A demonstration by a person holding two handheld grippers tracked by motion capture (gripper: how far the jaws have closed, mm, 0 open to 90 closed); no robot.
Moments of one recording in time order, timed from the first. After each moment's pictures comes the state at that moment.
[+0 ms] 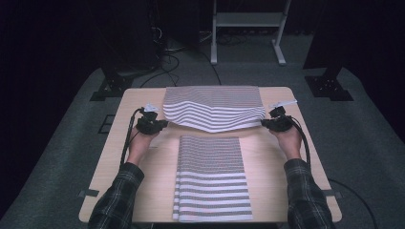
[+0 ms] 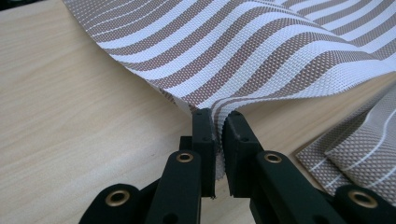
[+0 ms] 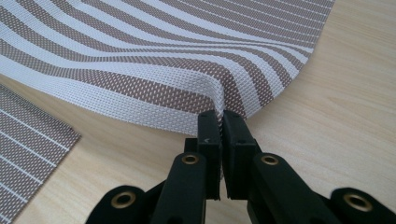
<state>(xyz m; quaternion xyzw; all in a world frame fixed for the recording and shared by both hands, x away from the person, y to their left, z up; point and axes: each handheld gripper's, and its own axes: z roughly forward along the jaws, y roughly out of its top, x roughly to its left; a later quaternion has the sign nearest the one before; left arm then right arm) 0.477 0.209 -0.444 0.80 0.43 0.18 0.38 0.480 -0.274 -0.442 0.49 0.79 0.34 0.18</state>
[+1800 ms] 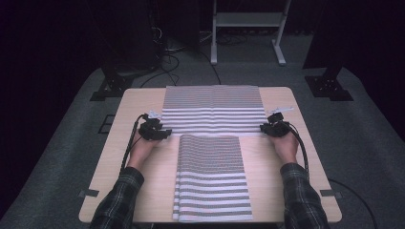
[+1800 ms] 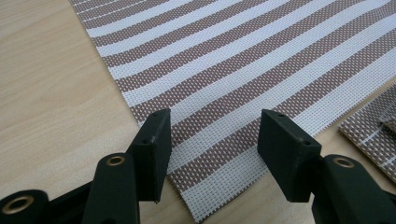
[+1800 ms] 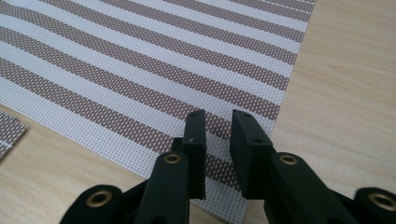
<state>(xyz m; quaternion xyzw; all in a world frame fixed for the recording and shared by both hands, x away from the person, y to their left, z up) 0.478 0.211 -0.474 0.81 0.42 0.19 0.35 0.479 -0.273 -0.473 0.51 0.77 0.32 0.20</state>
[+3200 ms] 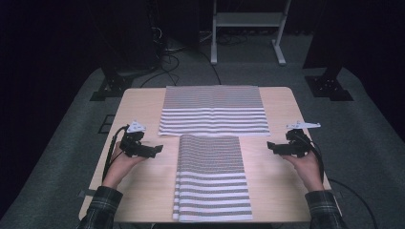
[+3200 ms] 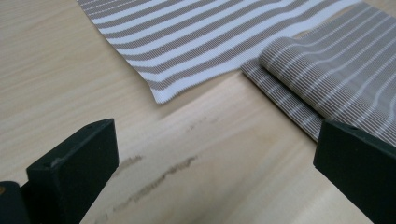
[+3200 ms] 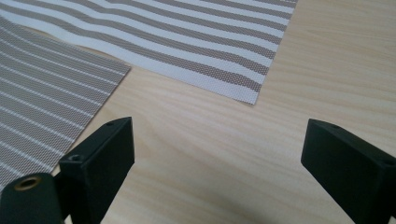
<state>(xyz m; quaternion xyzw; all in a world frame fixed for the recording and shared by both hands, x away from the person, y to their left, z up) 0.386 0.242 -0.432 0.81 0.41 0.18 0.38 0.380 -0.299 -0.436 0.51 0.76 0.36 0.19</state>
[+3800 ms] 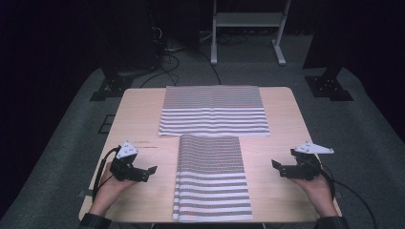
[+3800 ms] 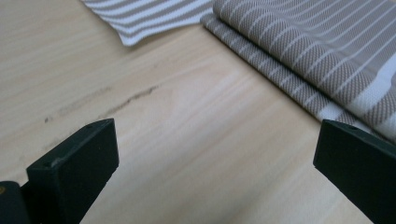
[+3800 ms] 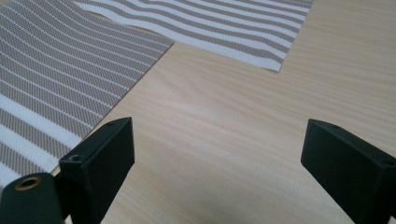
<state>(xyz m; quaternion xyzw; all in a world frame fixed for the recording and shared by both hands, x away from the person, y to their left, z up) 0.316 0.255 -0.442 0.82 0.39 0.18 0.38 0.306 -0.305 -0.443 0.47 0.76 0.40 0.21</state>
